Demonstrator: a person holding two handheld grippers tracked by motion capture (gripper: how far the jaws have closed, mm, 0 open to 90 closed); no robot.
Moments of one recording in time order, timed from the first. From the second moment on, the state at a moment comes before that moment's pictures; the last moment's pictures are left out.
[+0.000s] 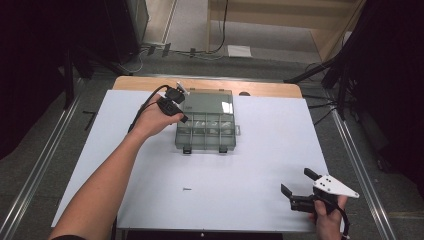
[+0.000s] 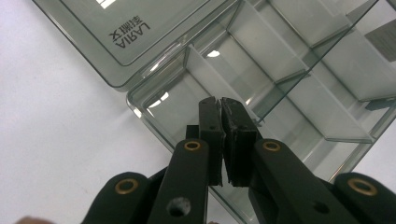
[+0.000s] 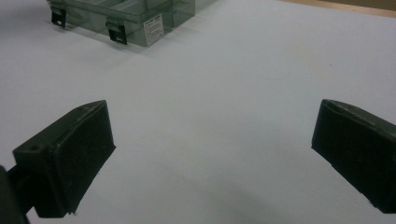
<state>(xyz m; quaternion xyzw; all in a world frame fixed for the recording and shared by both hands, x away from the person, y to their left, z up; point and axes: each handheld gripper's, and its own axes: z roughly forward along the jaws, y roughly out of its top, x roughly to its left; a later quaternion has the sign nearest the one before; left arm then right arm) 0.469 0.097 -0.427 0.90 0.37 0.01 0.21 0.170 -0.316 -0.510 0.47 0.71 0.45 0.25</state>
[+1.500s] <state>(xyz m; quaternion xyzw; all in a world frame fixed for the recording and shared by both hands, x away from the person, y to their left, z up) 0.386 0.095 -0.410 0.92 0.29 -0.05 0.27 0.169 -0.313 -0.509 0.47 0.71 0.45 0.25</state>
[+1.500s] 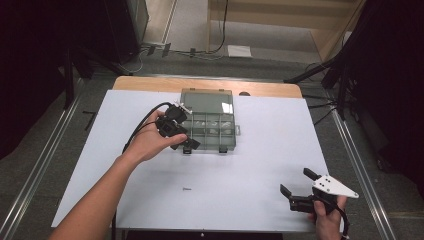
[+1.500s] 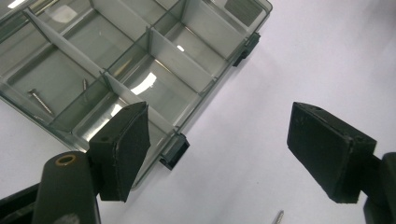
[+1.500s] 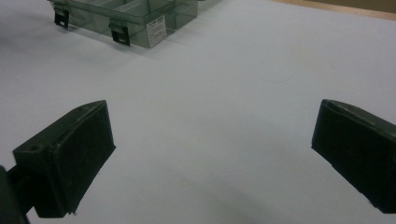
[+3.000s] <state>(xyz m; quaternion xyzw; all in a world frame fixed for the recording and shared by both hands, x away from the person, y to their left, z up) 0.315 0.088 -0.451 0.94 0.25 -0.06 0.22 0.170 -0.309 -0.508 0.47 0.72 0.45 0.25</state>
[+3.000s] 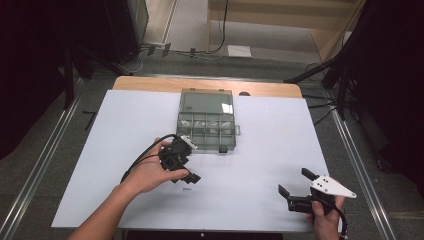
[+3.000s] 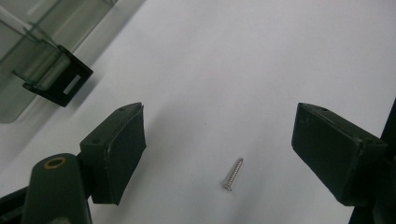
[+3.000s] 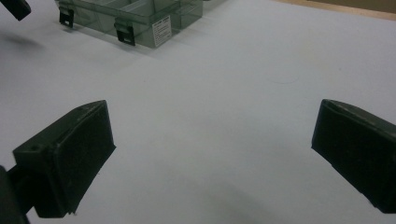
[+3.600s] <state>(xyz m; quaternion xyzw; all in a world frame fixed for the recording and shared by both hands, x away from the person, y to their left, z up) 0.299 0.094 -0.457 0.95 0.25 -0.05 0.20 0.170 -0.309 -0.508 0.47 0.71 0.45 0.25</state>
